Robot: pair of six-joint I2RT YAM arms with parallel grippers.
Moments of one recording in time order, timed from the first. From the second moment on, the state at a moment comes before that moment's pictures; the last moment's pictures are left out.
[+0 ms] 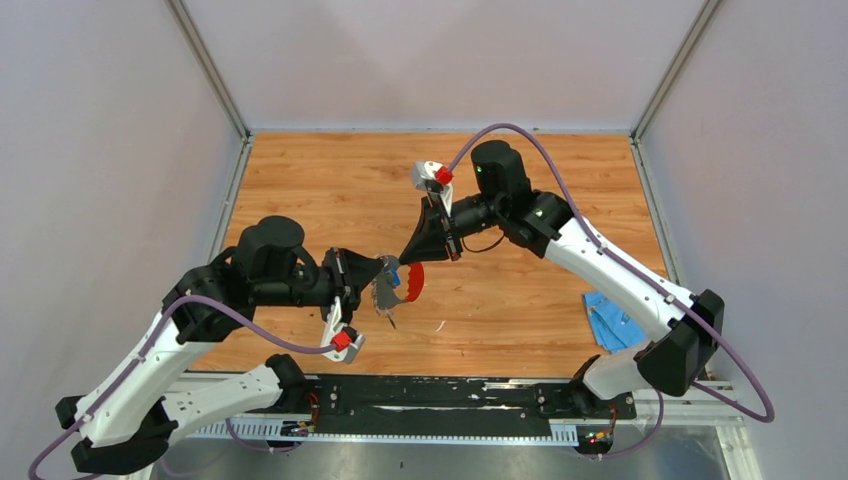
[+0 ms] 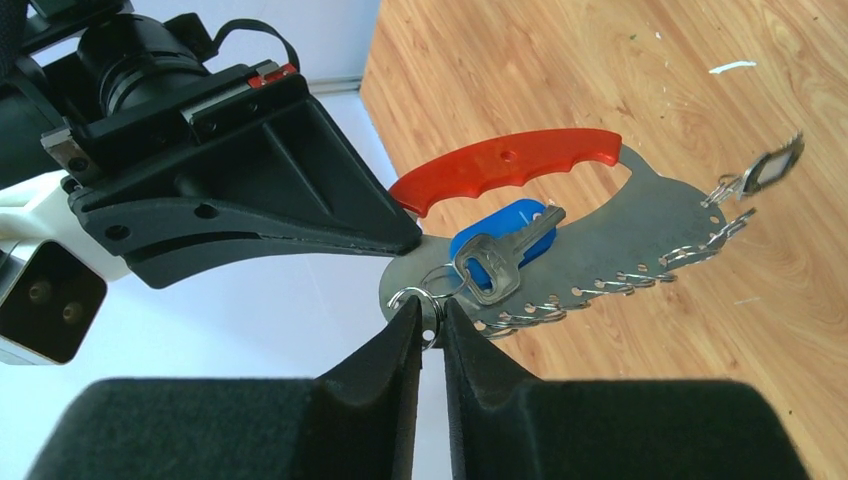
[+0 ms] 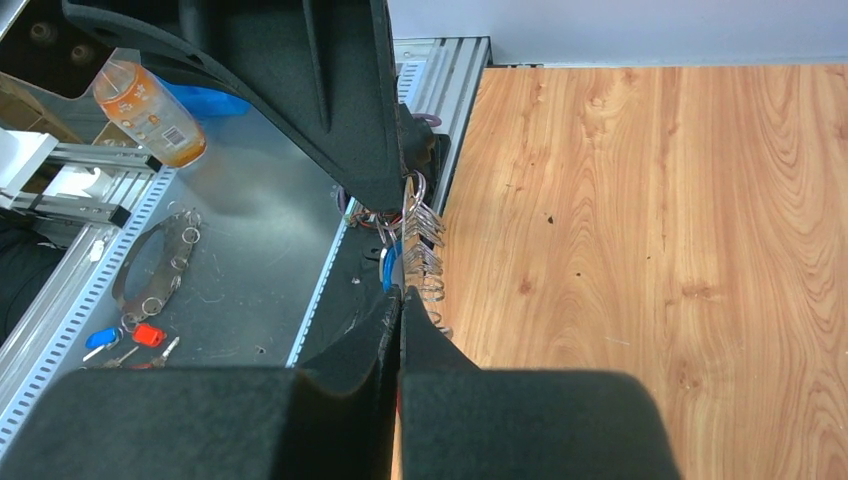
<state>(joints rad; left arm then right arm) -0.85 0.82 1.26 -0.98 0.41 1.61 0.78 1.41 1.41 -0.35 -1.08 -0.12</state>
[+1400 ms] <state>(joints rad) -0.87 0.71 1.15 -0.76 0.42 1.49 0.78 1.36 1.35 -0.28 -1.10 -0.09</state>
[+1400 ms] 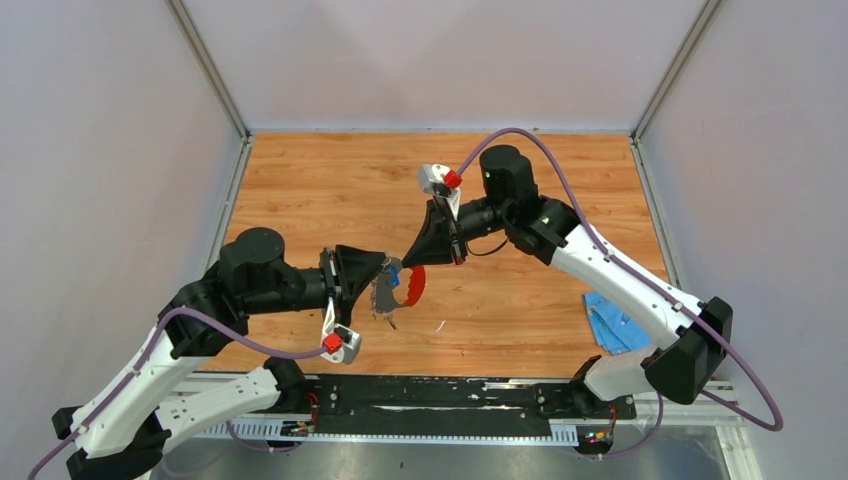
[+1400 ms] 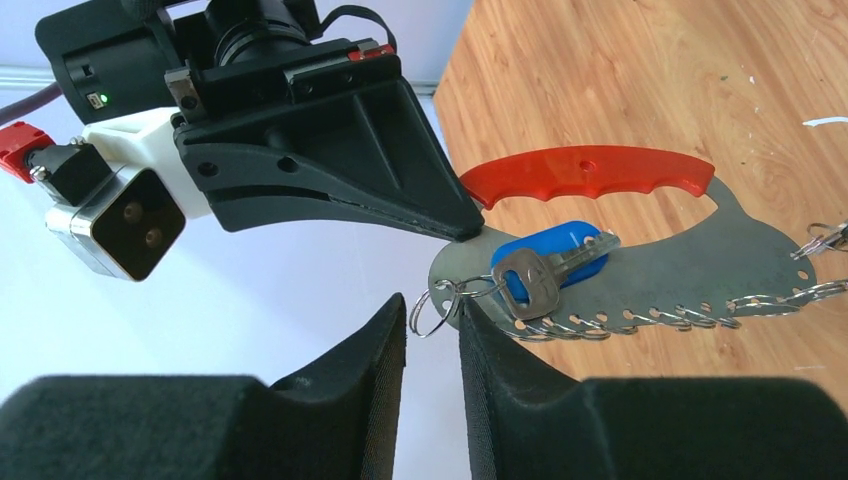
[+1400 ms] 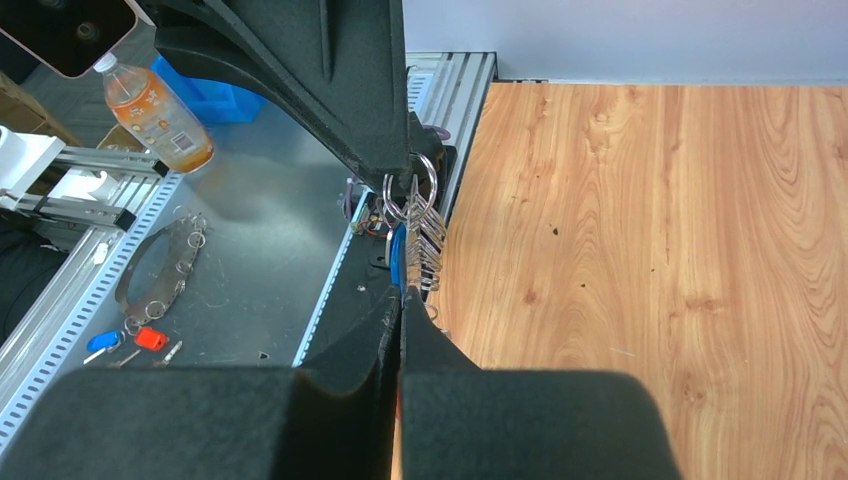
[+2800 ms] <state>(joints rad) -0.87 0.61 1.05 -0.84 0.34 2.02 0.80 1.36 1.35 -0.30 -1.16 -0.08</state>
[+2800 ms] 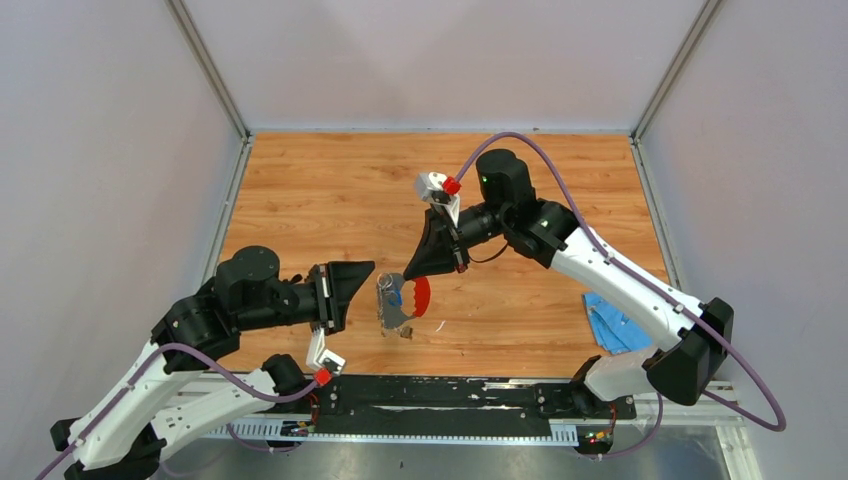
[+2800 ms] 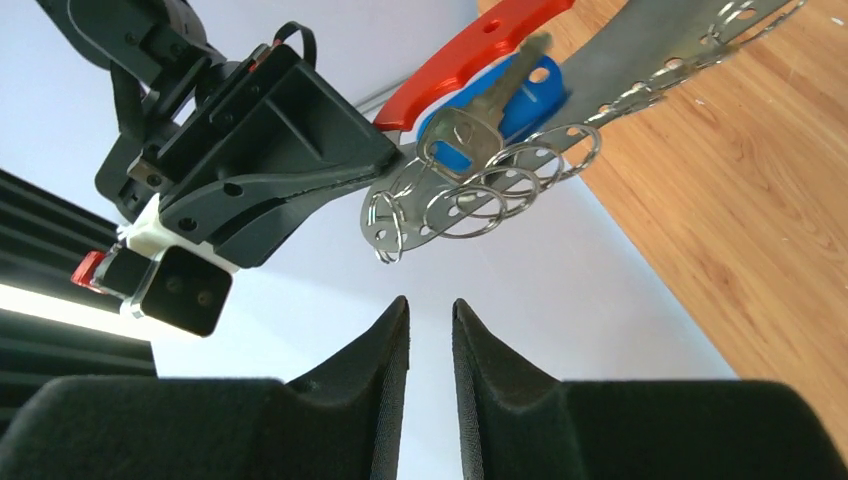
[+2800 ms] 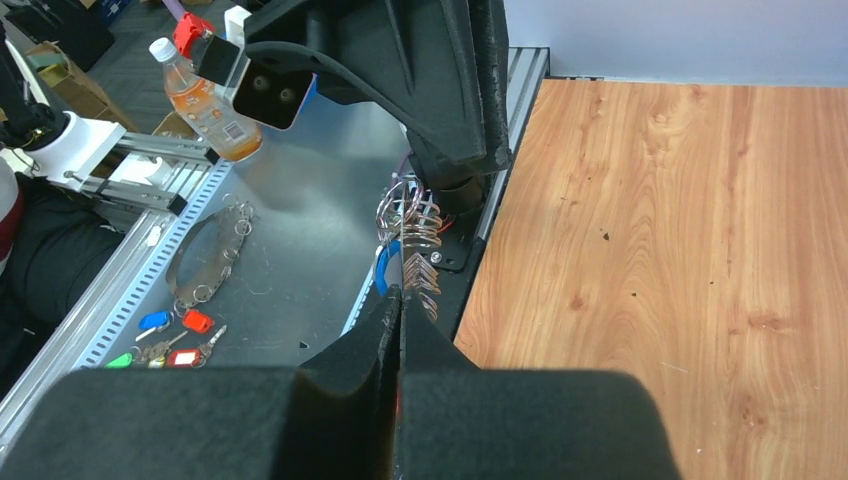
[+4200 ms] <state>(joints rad) -0.87 0.62 1.01 -0.82 0.48 2.09 0.82 1.39 1.35 -0.32 -1.17 -0.07</state>
